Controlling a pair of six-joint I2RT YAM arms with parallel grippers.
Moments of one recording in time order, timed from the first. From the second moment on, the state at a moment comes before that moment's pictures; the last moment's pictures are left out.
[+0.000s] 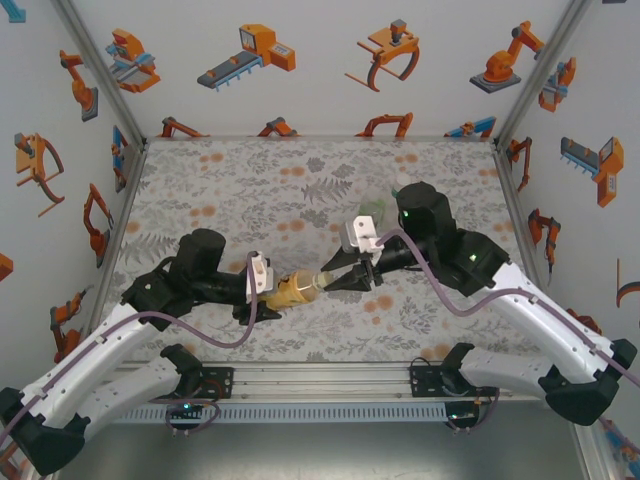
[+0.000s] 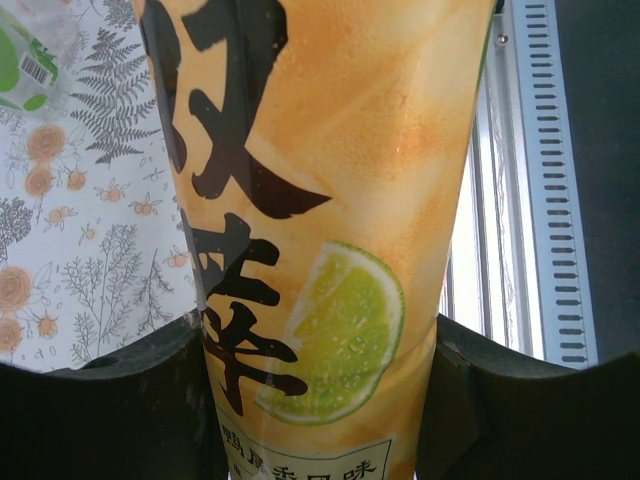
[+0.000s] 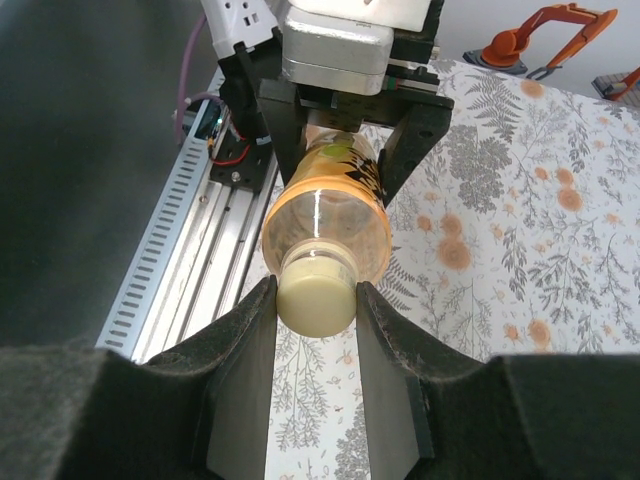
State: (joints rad) left arm -0.73 0.80 0.80 -0.66 0.70 0.58; right arm 0.85 1.08 1.24 -0.59 -0.88 -0.52
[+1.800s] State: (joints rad) left arm -0.74 0.94 0.81 -0.44 0.40 0.45; right arm 0.90 1.12 1.19 -0.45 -0.01 0.85
